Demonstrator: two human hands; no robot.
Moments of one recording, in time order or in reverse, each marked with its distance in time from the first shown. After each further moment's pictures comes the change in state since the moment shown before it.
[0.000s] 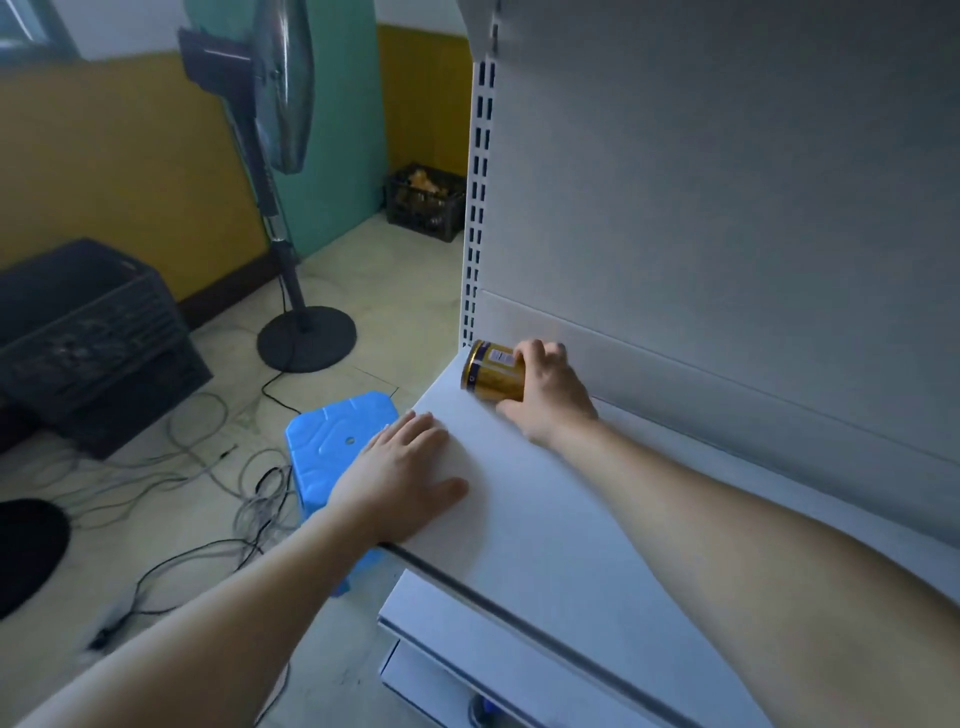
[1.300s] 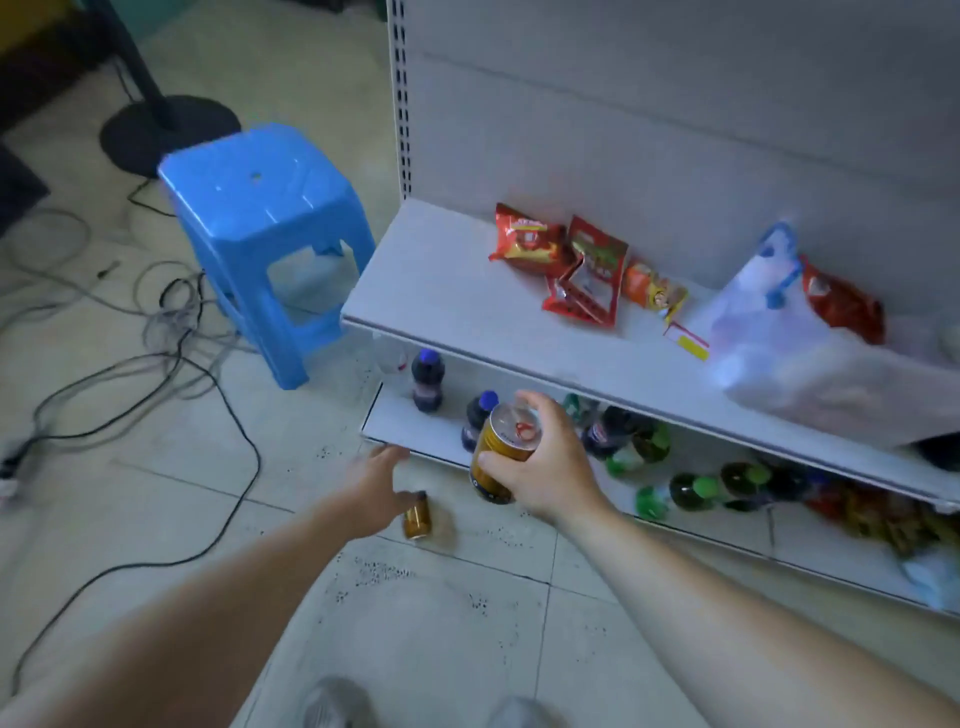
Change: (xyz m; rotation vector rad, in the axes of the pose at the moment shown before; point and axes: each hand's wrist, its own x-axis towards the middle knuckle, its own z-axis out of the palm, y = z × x) left_hand -0.263 -0.104 0.379 -0.184 -0.604 -0.204; right_hand -0.403 0.066 0.328 0.634 -0.052 0.524
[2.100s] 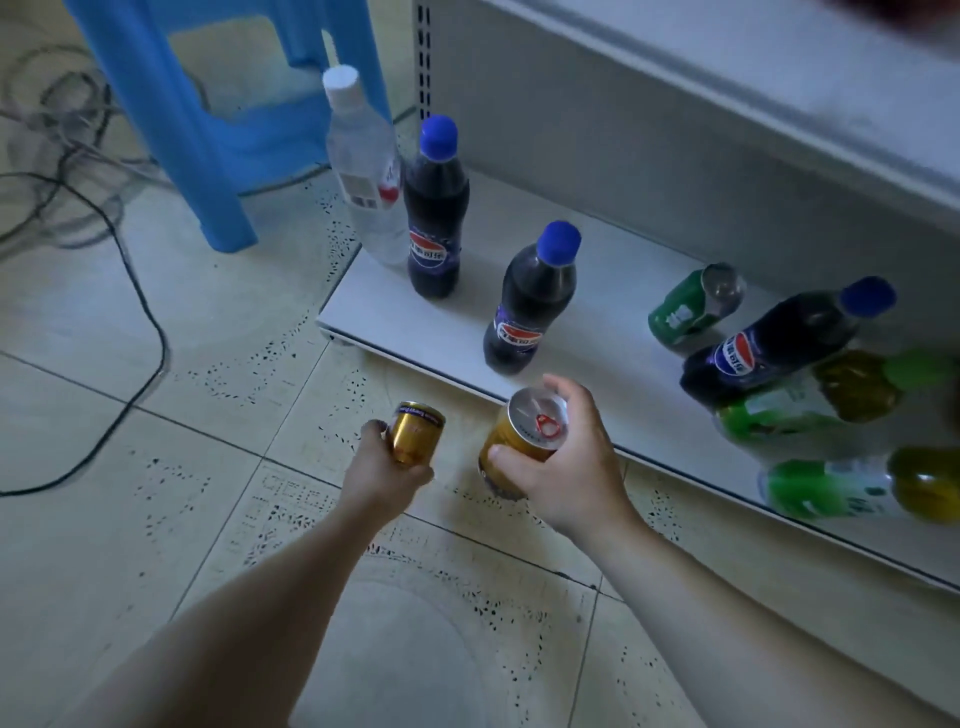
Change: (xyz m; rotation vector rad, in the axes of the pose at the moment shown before) left_hand 0.220 -0.124 0.273 -0.569 0.206 -0.351; right_hand 0.110 0.264 0.138 0.016 -0.060 0.043
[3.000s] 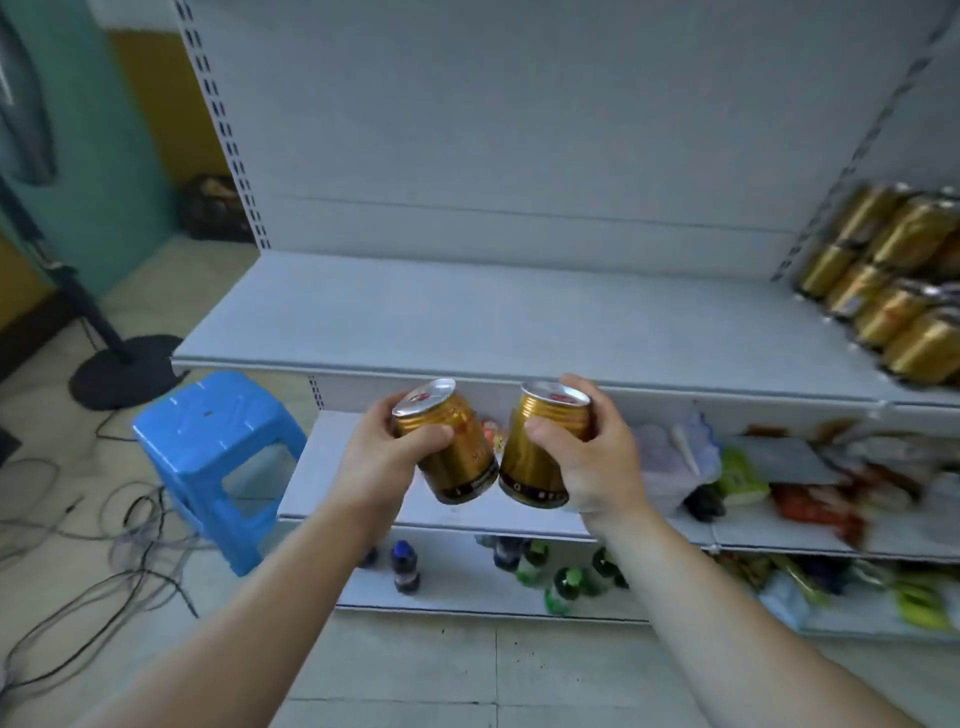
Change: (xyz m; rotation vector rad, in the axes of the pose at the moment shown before) left_hand -0.547 0.512 -0.297 -0.654 -0.306 0.631; right_hand -0.302 -0.455 -0.422 0.601 0.446 -0.277
